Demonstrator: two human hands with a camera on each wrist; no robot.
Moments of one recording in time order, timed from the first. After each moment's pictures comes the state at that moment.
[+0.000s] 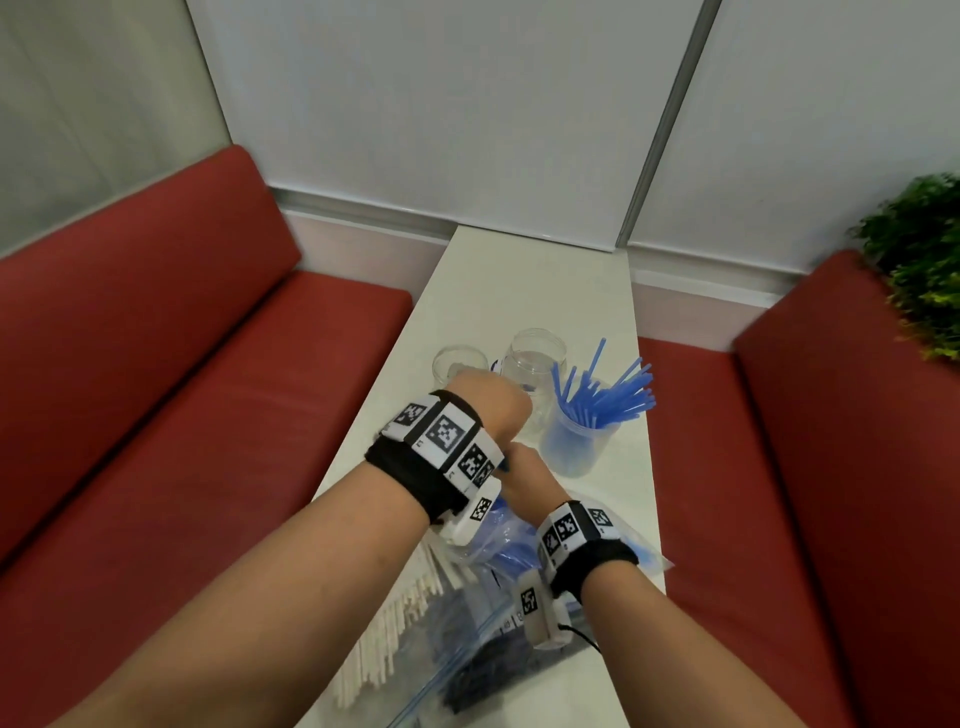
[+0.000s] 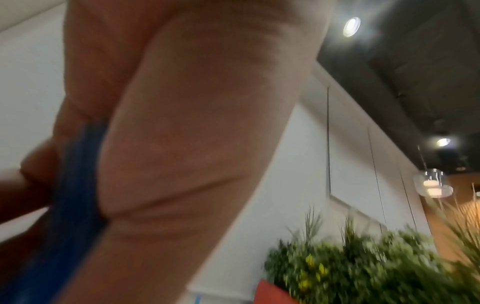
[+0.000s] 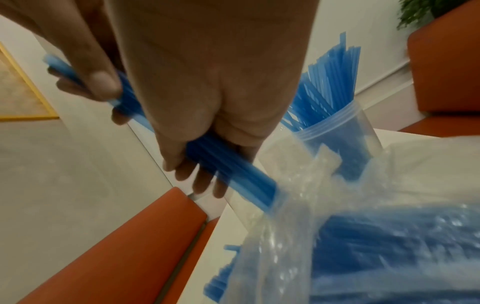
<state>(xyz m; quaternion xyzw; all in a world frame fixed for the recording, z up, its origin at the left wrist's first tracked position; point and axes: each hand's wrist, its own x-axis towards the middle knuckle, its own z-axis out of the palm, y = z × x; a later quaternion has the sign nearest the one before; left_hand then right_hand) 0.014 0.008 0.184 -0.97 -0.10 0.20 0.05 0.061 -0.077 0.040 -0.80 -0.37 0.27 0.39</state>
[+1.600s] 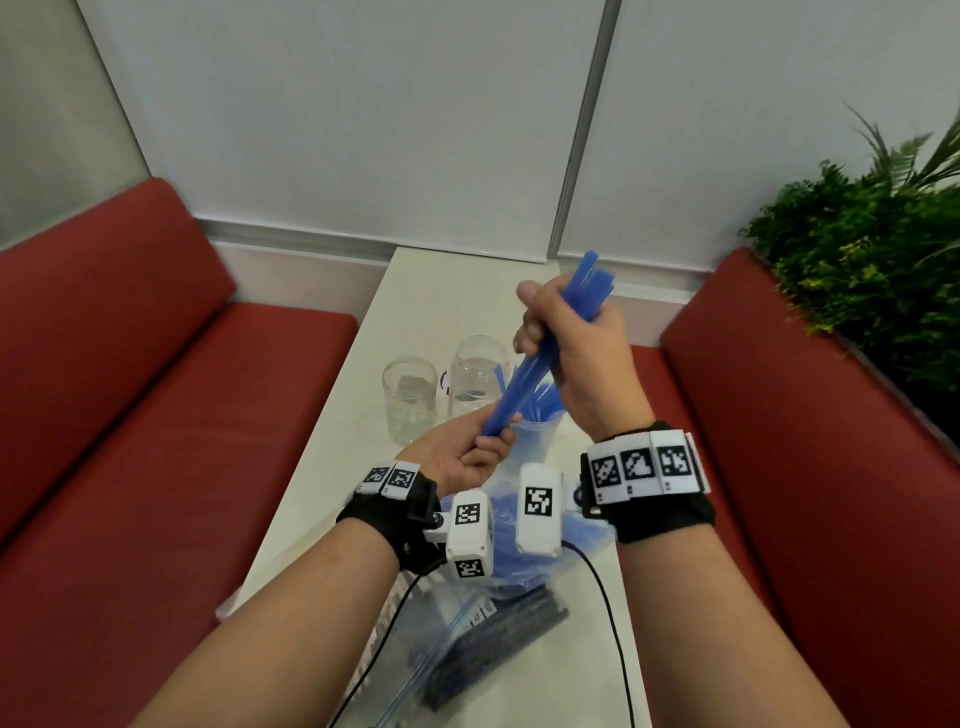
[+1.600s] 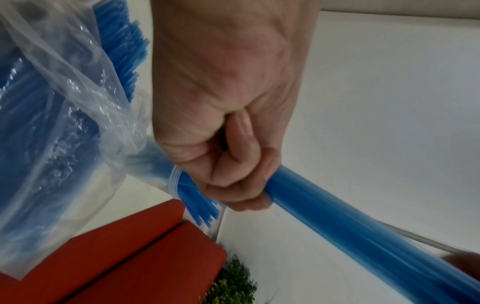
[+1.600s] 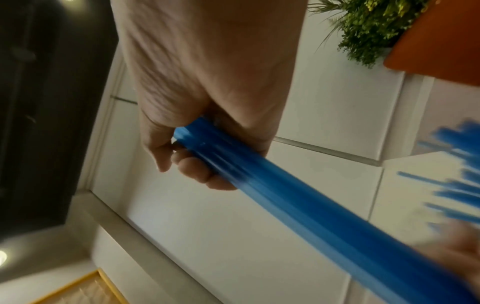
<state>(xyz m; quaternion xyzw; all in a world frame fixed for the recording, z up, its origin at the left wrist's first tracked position) 0.016 -0.014 0.115 -0.25 -0.25 0.18 -0.92 0.073 -0.132 0.227 -0.53 -0.30 0.16 0.78</state>
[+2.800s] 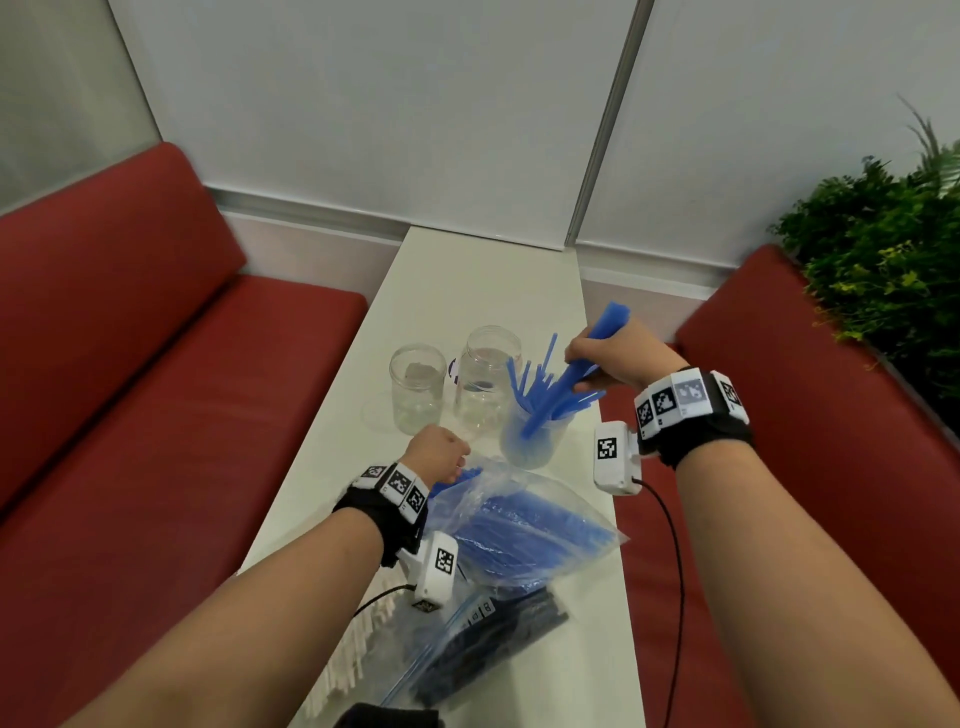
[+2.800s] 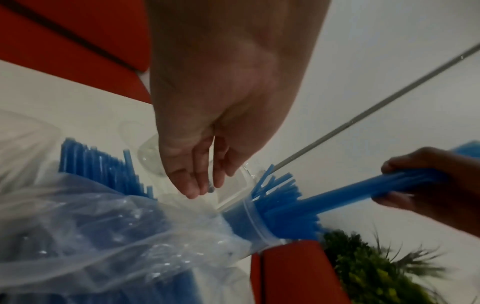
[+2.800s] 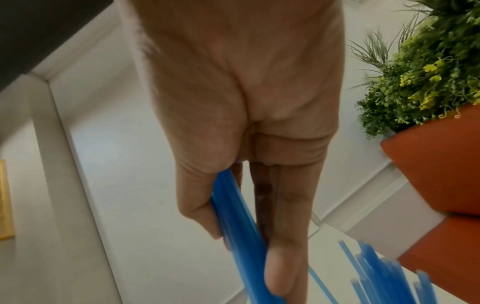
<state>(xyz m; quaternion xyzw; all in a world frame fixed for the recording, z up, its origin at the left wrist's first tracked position) 0.020 0.021 0.043 -0.68 -0.36 0.03 -0.63 0.188 -0.146 0.187 -0.84 -0.18 0.25 0.44</state>
